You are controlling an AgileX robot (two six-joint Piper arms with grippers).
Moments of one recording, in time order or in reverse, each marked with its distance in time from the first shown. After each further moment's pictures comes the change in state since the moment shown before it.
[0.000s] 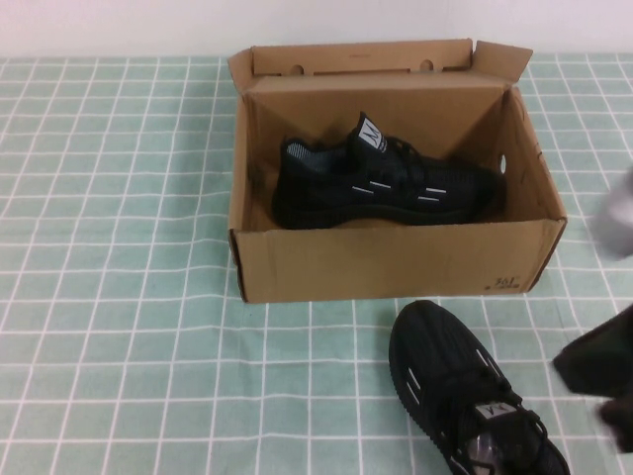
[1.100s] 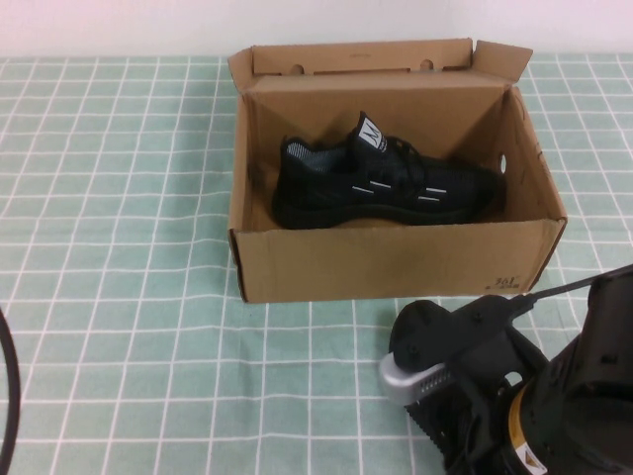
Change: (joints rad) right arm 0.397 0.327 0.148 -0.302 -0.080 0.609; left arm 0.000 0.093 0.000 -0.002 0.037 0.000
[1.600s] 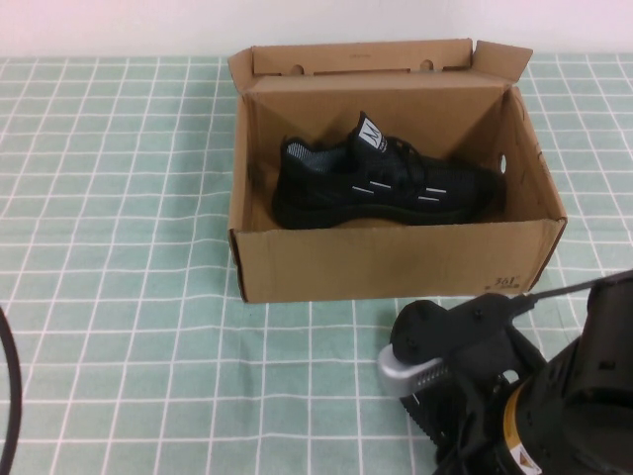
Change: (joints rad) right arm 0.000 0.000 0.012 -0.004 -0.053 0.052; left arm 0.000 0.000 0.000 0.000 0.015 0.000
